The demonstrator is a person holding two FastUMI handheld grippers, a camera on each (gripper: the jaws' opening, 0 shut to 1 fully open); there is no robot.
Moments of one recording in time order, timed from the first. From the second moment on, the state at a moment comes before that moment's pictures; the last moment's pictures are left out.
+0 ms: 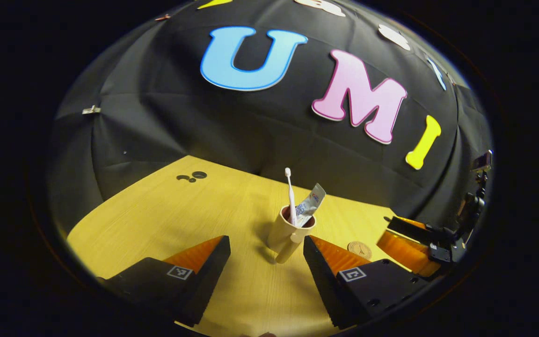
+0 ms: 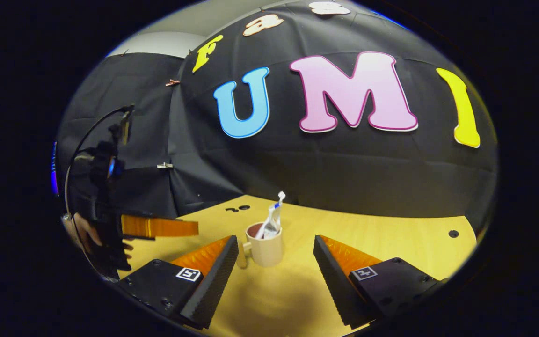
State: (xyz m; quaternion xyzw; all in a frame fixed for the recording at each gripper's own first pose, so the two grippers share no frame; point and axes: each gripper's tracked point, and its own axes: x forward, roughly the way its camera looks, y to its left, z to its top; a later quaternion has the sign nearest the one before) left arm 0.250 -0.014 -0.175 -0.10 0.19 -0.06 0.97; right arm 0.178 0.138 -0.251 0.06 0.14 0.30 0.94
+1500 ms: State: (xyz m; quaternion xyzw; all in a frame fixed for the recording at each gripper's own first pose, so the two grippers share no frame) left arm 0.339 -0.076 -0.291 0.07 0.57 -0.11 0.81; right arm 0.158 -0.111 -0.306 0.10 0.24 0.07 0.96
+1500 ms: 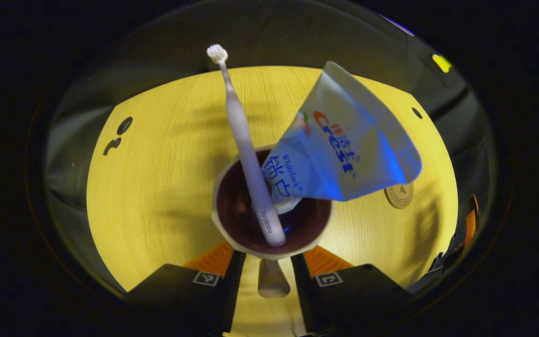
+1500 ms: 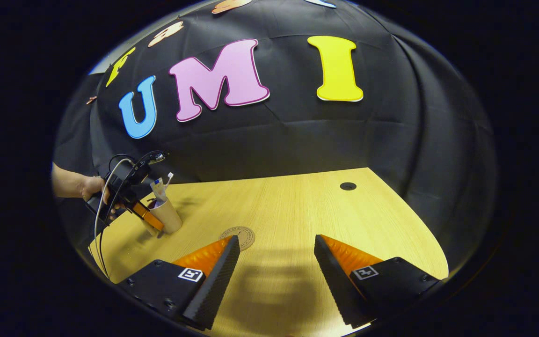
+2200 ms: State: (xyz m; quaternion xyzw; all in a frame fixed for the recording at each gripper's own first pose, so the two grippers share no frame) left arm 0.341 -0.078 -0.287 0.08 0.54 -0.09 0.83; right arm 0.153 -0.114 -0.313 0.10 0.26 0.06 0.96
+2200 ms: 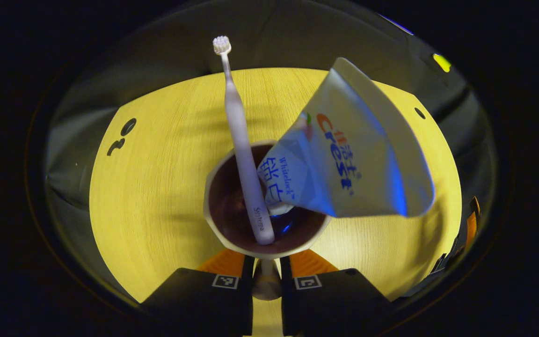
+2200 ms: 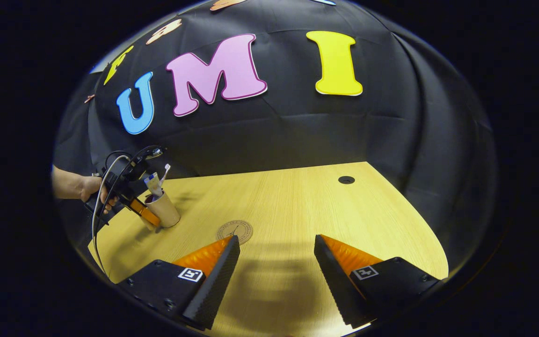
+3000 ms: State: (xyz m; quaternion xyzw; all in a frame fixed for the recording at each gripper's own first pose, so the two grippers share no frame) left arm 0.322 -0.237 -0.230 0.16 0.50 -0.24 0.82; right arm 0.126 -0.152 -0.298 0.10 0.26 0.02 0.96
